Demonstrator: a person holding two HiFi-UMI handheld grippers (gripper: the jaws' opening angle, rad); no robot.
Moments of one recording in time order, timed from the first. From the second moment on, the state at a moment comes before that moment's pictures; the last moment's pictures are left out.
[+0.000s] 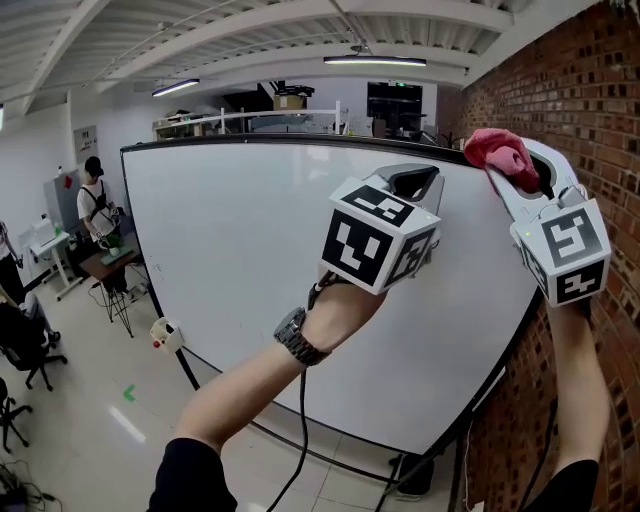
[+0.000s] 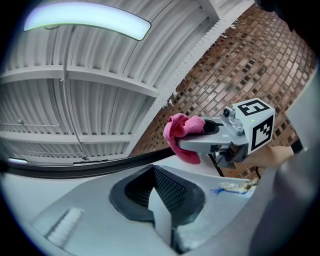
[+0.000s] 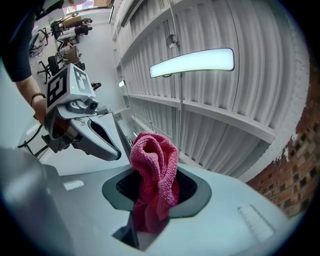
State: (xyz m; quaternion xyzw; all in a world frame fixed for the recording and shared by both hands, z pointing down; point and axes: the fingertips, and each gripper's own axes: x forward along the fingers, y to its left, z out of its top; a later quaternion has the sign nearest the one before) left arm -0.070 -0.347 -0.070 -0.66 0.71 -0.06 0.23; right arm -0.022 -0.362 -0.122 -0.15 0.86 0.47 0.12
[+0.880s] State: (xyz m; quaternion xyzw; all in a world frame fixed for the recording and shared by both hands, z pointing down) left arm -0.200 -0.261 -0.047 -0.65 0.72 -0.09 0.22; right arm -0.157 -0.276 -0.101 -0.14 0.87 0.47 0.09
